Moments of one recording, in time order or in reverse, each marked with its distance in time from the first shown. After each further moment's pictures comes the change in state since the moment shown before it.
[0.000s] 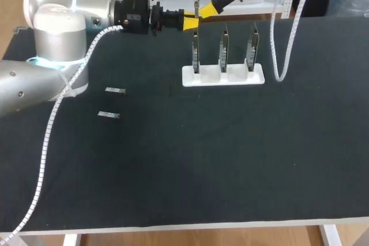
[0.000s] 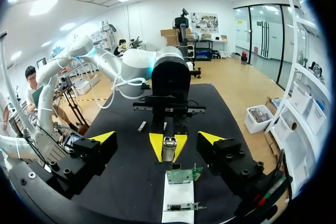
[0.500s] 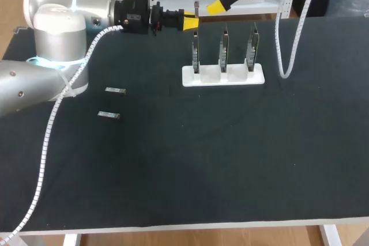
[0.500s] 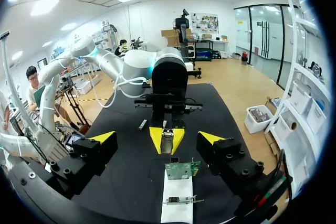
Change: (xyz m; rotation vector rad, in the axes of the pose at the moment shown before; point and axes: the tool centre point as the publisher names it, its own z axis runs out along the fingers) left arm 0.000 0.000 0.000 0.000 0.000 0.000; right arm 0.004 0.000 -0.015 -0.009 -0.006 0.001
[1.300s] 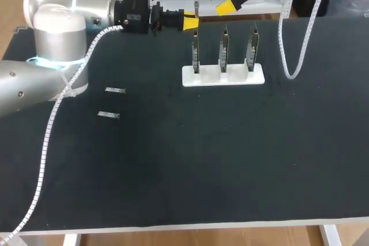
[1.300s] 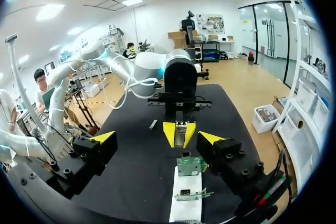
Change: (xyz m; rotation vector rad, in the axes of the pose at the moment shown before) left arm 0.000 0.000 0.000 0.000 0.000 0.000; right arm 0.006 0.015 -0.017 -0.065 -0.020 0.011
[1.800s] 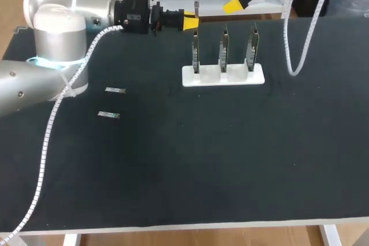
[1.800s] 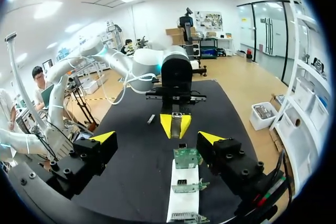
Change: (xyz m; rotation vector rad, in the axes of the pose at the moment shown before) left arm 0.000 0.000 0.000 0.000 0.000 0.000; right arm 0.006 0.000 -0.013 0.009 0.027 0.001
